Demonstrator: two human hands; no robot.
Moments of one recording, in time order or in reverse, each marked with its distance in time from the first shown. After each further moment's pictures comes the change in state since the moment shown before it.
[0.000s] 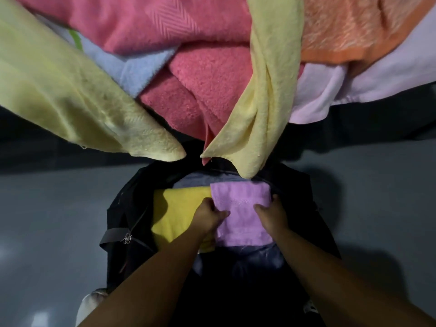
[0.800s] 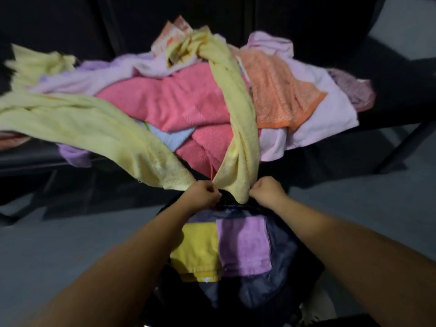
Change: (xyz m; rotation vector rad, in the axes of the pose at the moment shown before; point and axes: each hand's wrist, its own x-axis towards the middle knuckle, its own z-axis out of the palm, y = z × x) left_hand -0.128 0.163 -0.111 0.341 0.066 0.417; right_hand -0.110 -0.156 -0.125 -0.143 -0.044 -0.396
